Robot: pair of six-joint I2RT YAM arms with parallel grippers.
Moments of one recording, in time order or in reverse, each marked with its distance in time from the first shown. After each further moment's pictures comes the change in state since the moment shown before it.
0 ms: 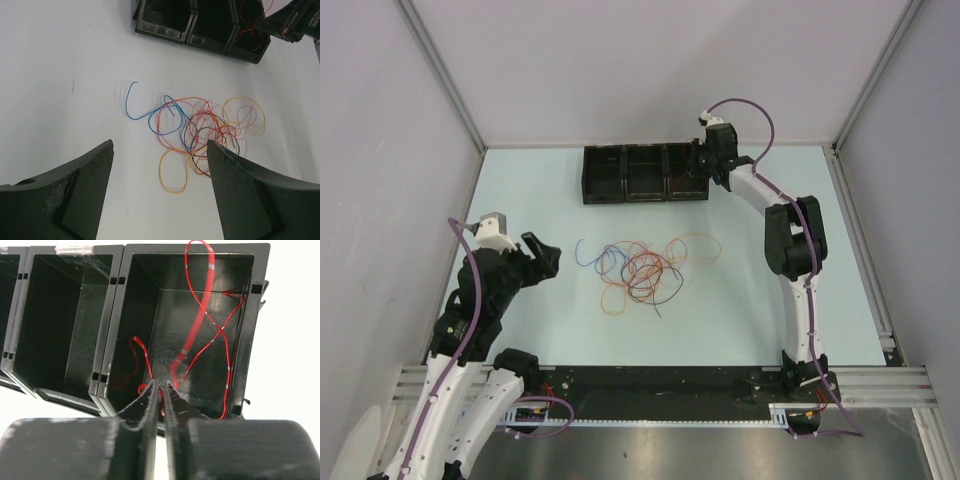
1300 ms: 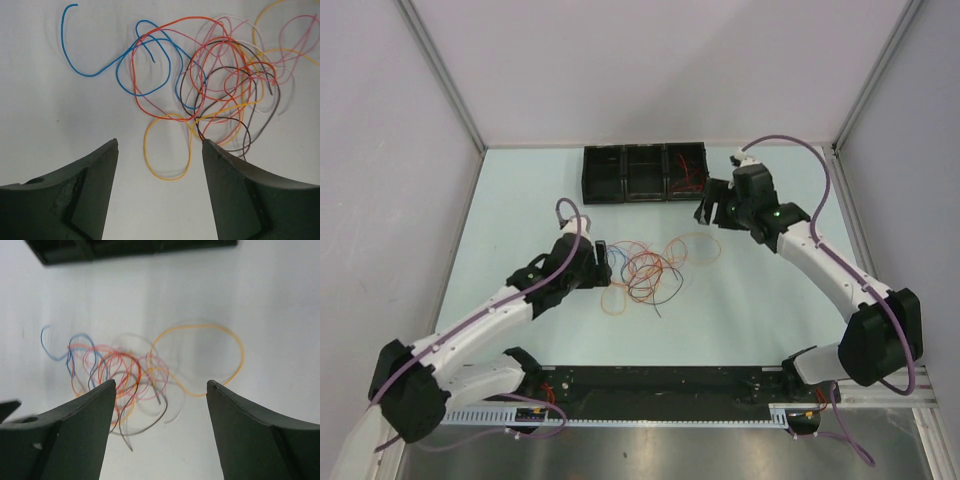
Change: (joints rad) left arm -0.389 0.489 -0.089 0.210 -0.147 -0.084; right arm 0.101 -0.846 -0.671 -0.254 0.095 0.197
